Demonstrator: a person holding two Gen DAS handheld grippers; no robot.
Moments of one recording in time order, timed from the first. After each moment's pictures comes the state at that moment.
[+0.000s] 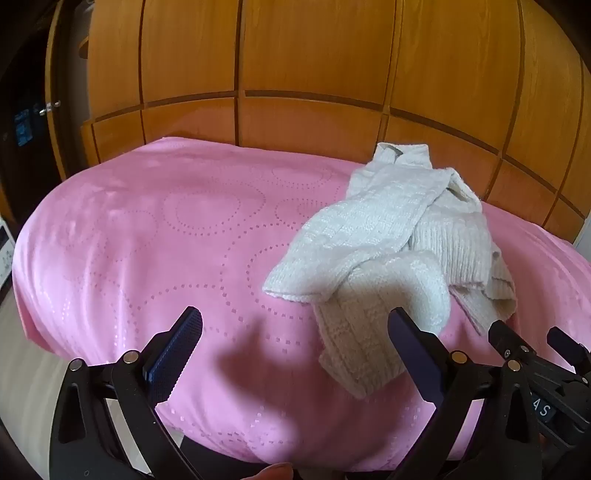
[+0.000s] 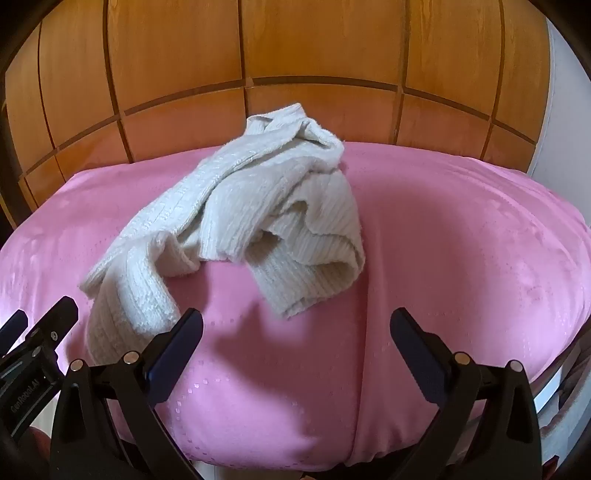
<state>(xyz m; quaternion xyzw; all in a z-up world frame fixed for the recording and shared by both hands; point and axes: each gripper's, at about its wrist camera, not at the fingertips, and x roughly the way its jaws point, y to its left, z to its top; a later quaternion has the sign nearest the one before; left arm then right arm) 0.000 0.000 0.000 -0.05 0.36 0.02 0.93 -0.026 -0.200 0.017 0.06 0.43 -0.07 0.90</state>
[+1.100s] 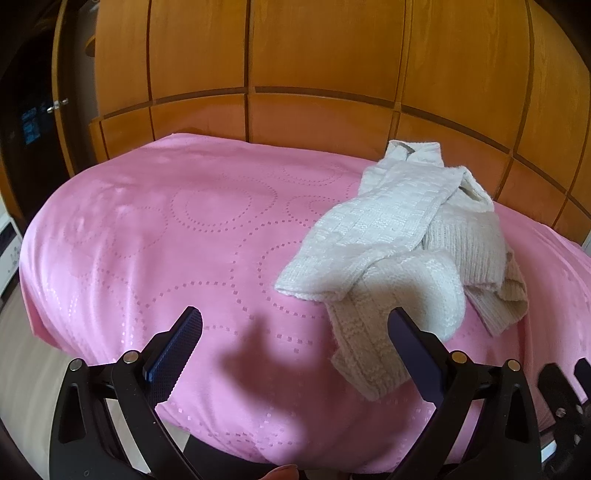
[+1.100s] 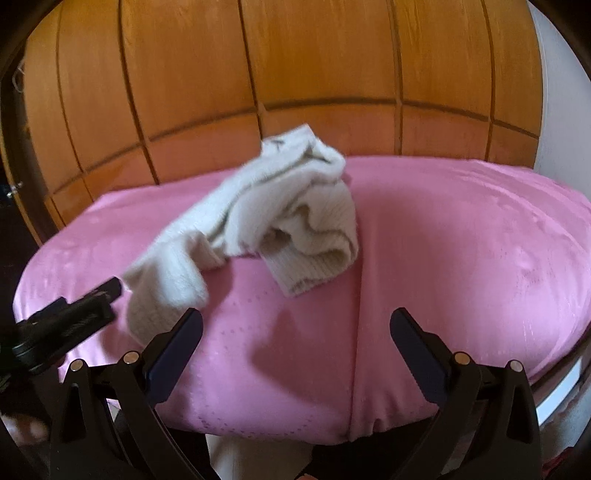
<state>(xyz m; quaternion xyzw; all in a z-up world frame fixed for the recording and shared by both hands) 0.001 0.005 -0.006 -0.04 0.36 0.04 0.93 -0.076 -0.214 0.038 0.10 0.37 -0.03 0.92</state>
